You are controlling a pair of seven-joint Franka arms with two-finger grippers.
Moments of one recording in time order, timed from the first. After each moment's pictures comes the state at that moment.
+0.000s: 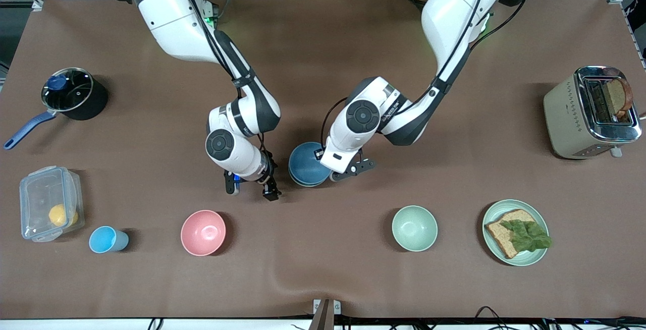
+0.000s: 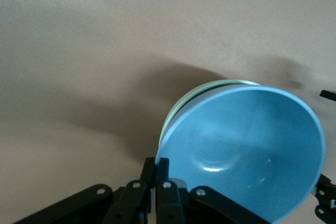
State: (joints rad) left arm -0.47 0.78 -0.31 -1.41 0.01 2.23 -1.06; right arm 0.55 0.74 -0.06 -1.63 0.36 2.45 1.63
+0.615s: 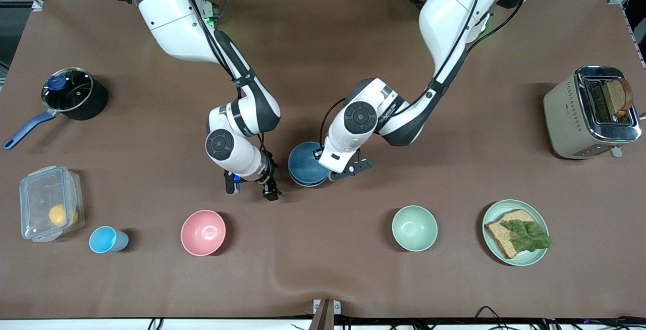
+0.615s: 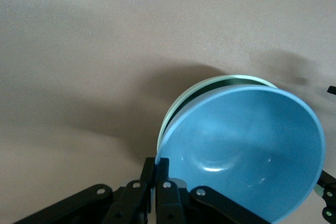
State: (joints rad) left arm -0.48 0.79 -0.31 -1.41 0.01 2.24 -1.06; right arm 0.55 0.74 -0.06 -1.63 0.36 2.45 1.63
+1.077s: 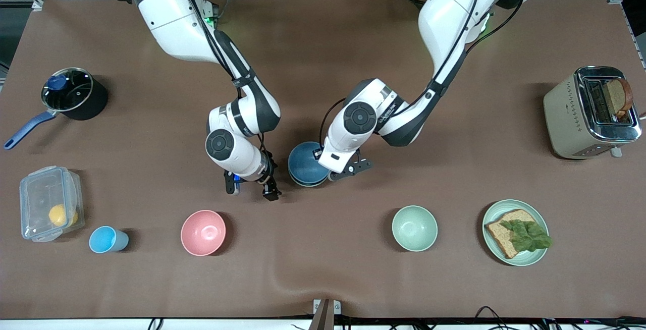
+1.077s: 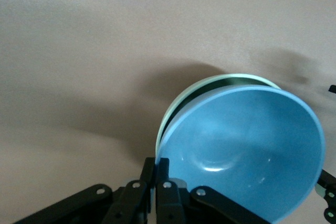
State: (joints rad) left arm -0.48 0.80 -0.31 -1.41 0.01 2.25 -1.06; right arm 0.55 0.74 -0.06 -1.63 0.36 2.45 1.63
